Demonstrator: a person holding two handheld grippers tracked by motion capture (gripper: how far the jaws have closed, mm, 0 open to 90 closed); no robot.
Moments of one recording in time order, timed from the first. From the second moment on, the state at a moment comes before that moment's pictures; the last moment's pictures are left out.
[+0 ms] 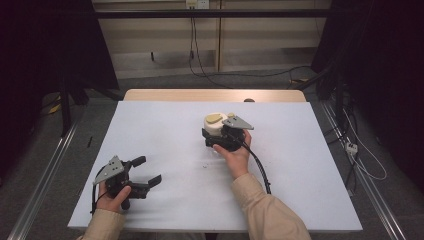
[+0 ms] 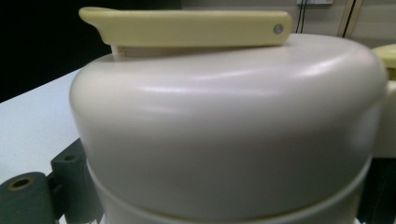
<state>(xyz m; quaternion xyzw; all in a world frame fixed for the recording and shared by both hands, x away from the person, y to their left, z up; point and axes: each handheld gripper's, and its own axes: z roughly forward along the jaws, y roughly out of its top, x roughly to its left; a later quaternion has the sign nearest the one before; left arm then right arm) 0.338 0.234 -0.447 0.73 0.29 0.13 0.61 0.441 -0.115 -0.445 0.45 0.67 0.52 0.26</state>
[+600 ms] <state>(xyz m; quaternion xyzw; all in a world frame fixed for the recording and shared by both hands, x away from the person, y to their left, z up) 0.339 0.235 -0.448 0.73 0.29 0.13 0.61 0.448 -0.105 -0.450 0.45 0.68 0.52 0.26</state>
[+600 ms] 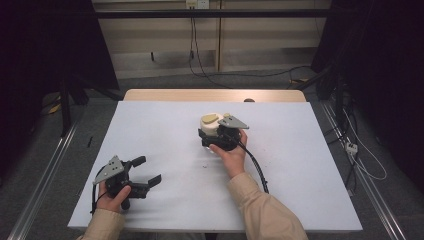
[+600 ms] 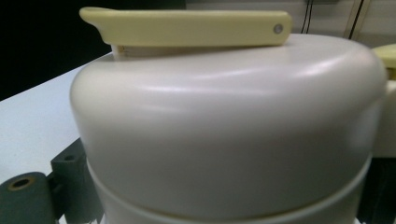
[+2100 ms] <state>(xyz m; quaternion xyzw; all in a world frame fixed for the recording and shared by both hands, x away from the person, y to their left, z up) 0.341 0.230 -0.449 0.73 0.30 0.12 0.61 0.436 -0.116 -0.453 0.44 0.70 0.51 0.23</state>
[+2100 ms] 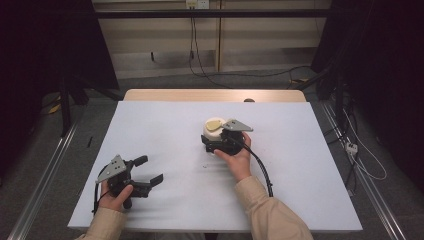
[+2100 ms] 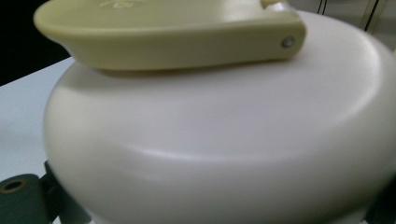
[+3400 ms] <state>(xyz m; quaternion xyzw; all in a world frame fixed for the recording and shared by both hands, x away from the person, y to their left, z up) 0.345 0.225 -0.448 0.72 0.30 0.14 0.61 0.432 -0.117 -0.455 0.45 0.70 0.51 0.23</state>
